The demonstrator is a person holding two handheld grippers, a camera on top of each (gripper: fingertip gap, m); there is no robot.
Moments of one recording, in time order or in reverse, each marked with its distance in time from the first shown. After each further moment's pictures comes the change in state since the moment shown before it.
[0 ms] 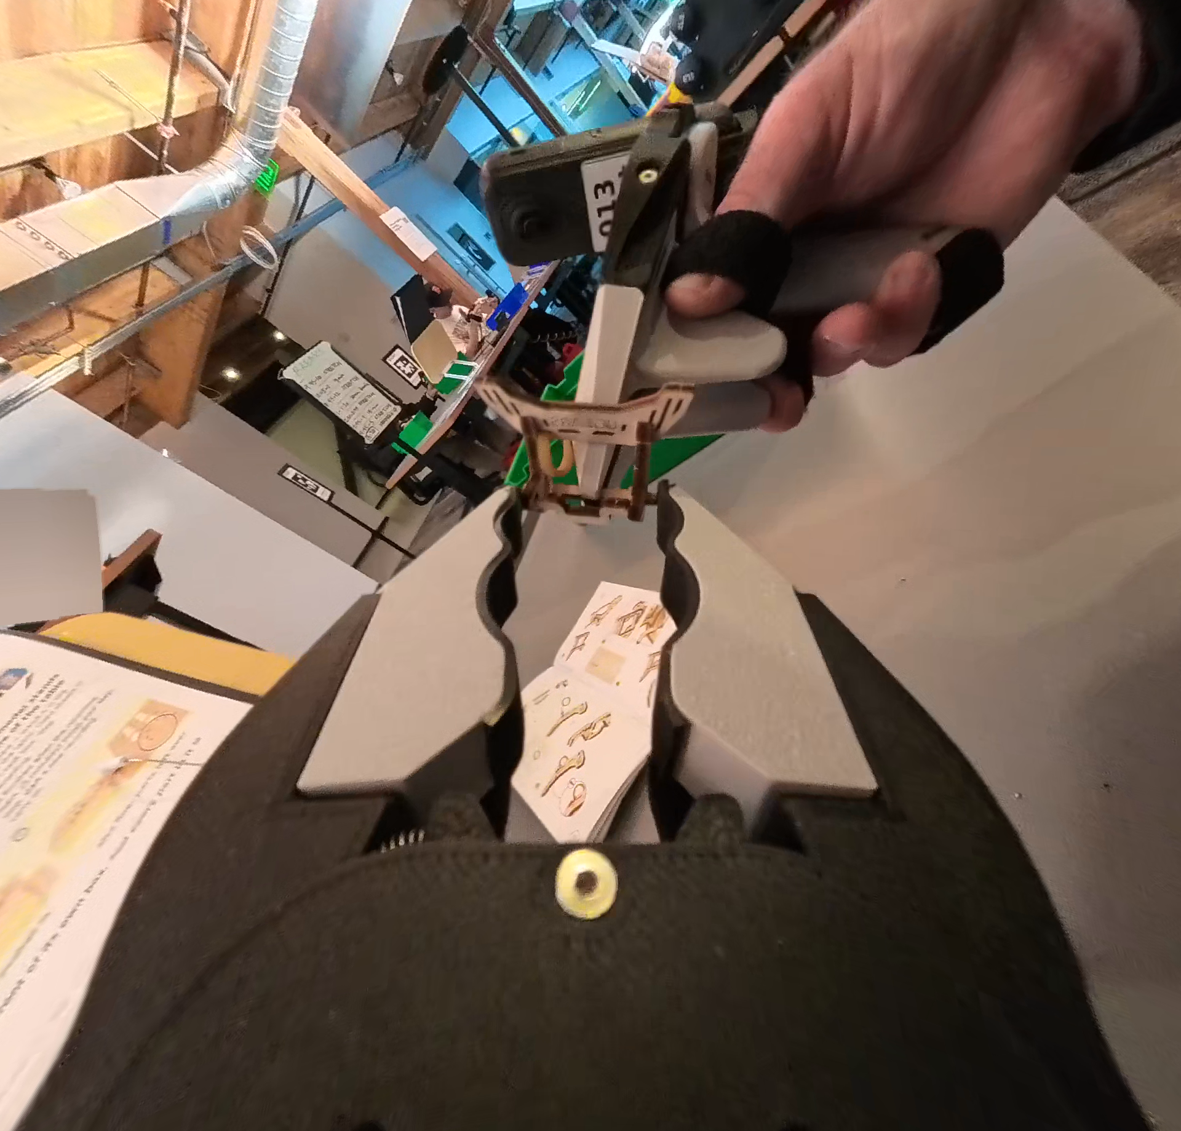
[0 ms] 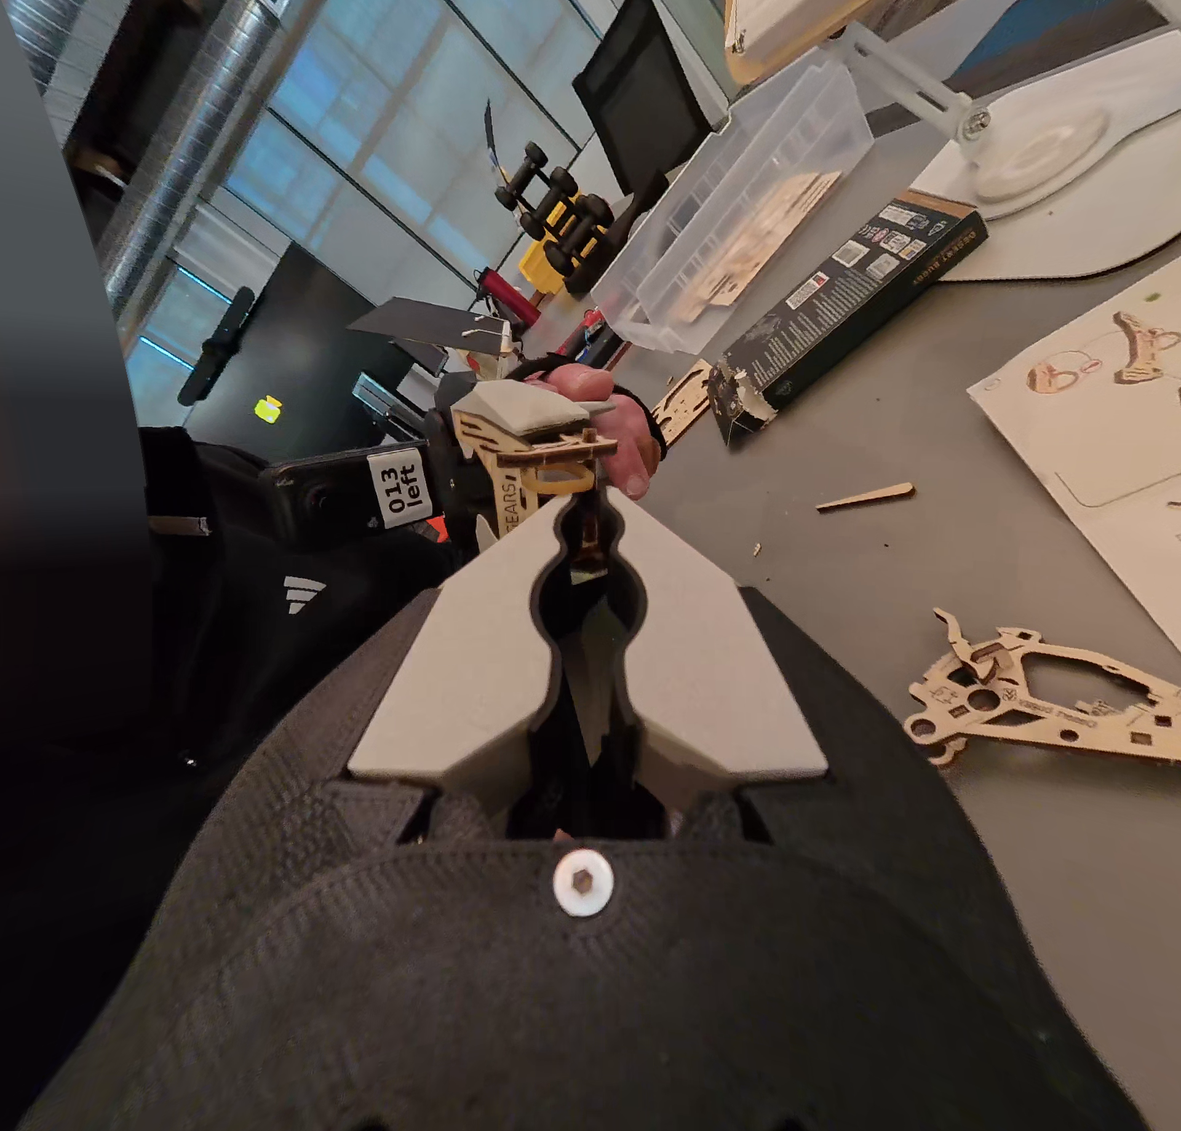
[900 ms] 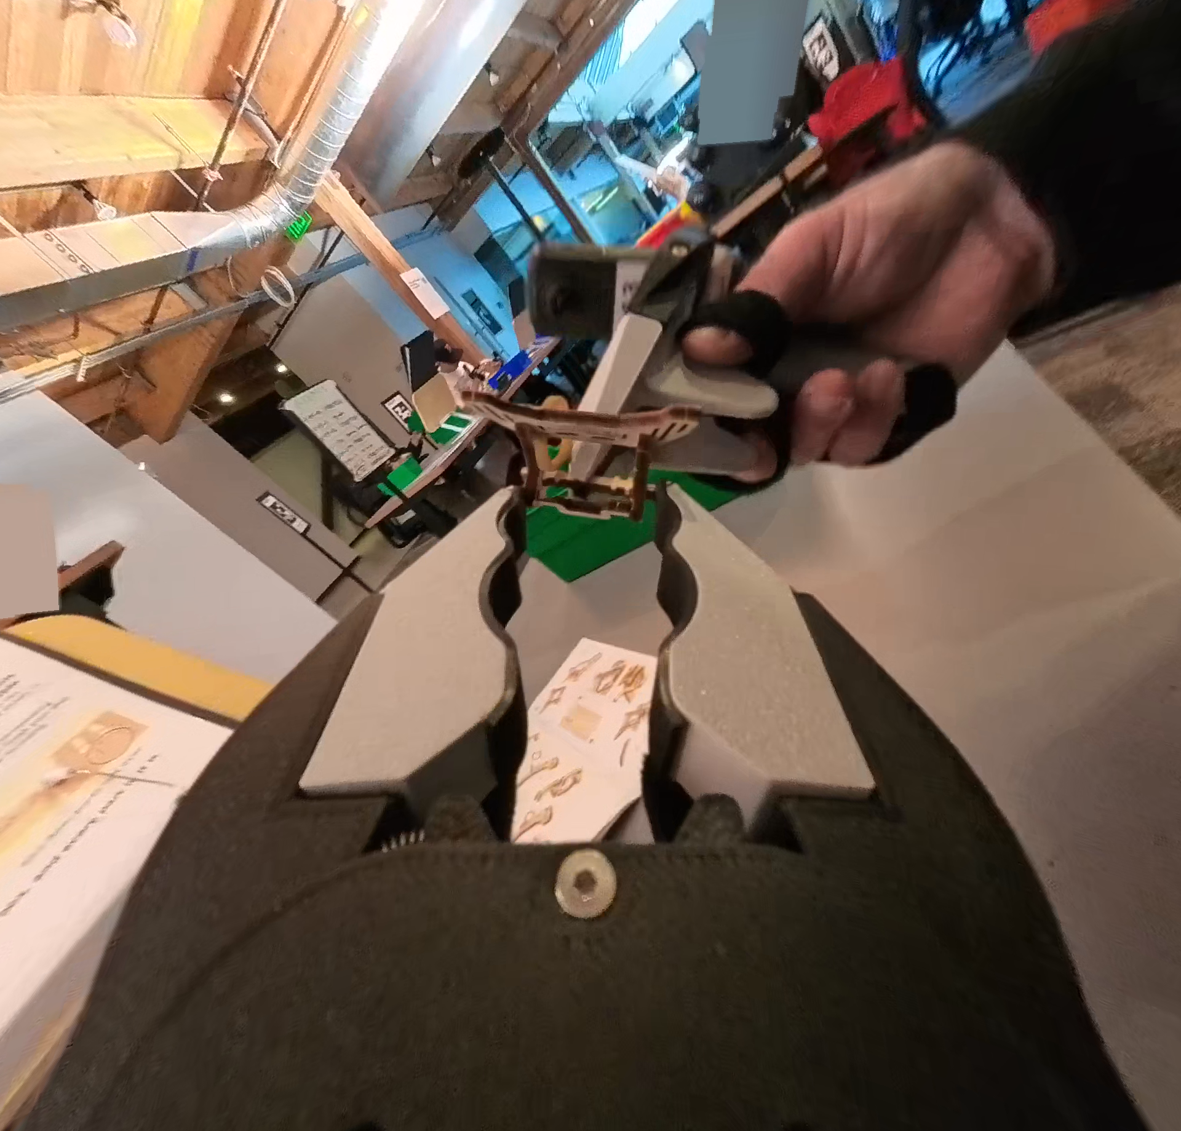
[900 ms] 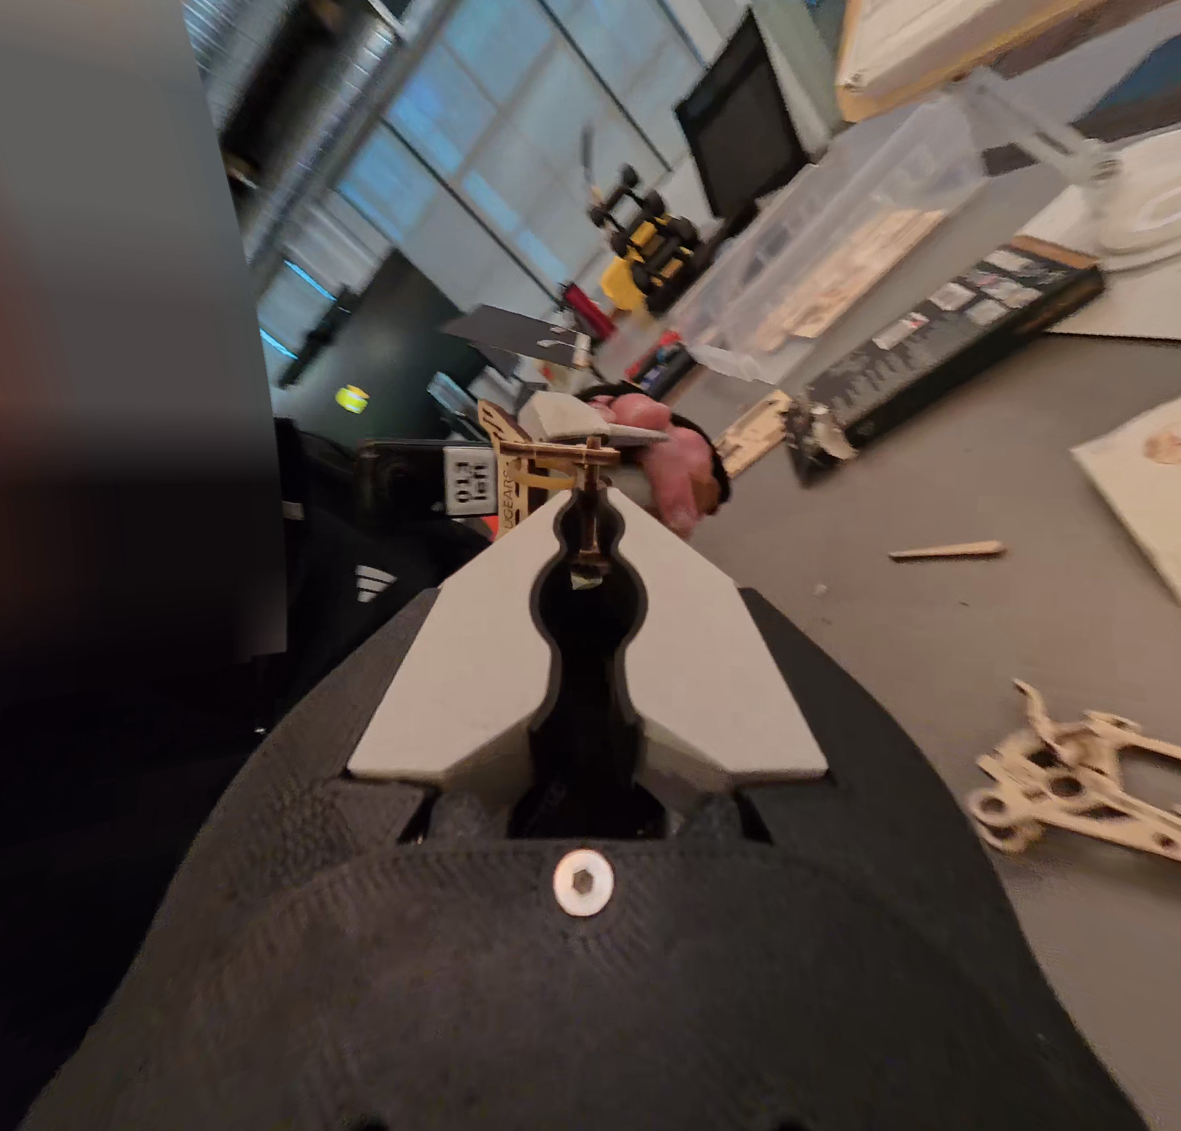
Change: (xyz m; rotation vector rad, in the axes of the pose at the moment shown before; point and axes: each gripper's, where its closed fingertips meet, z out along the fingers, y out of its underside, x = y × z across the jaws) left arm -0.008 -0.021 -0.009 0.129 -0.017 -0.121; right arm -0.026 -0.008 -0.002 0.037 -0.175 -0.032
